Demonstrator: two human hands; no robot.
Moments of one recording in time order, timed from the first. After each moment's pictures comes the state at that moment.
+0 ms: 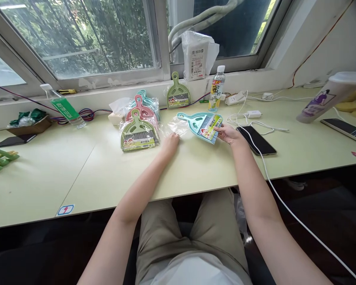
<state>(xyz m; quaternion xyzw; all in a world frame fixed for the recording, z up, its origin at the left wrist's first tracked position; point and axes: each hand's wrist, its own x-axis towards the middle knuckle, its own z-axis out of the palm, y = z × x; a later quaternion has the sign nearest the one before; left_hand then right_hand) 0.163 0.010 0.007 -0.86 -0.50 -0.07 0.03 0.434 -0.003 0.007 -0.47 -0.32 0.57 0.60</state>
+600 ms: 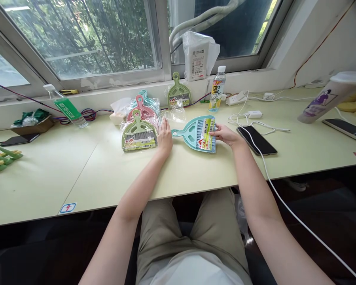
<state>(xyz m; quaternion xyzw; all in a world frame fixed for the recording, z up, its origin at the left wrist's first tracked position) 0.153 0.024 0.003 -0.76 -0.59 -0.26 0.04 0.432 -0.008 0.002 -0.46 -0.44 0.57 0.52</state>
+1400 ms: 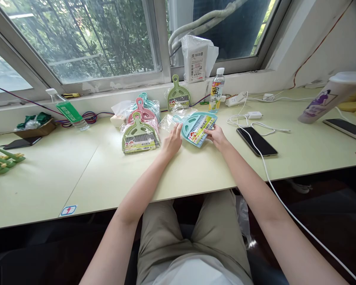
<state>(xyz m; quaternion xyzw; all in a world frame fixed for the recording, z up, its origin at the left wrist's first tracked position) 0.168 0.010 0.003 -0.85 -0.48 -0.23 0.02 0.386 0.009 -0.008 -0.47 -0.33 0.49 0.66</state>
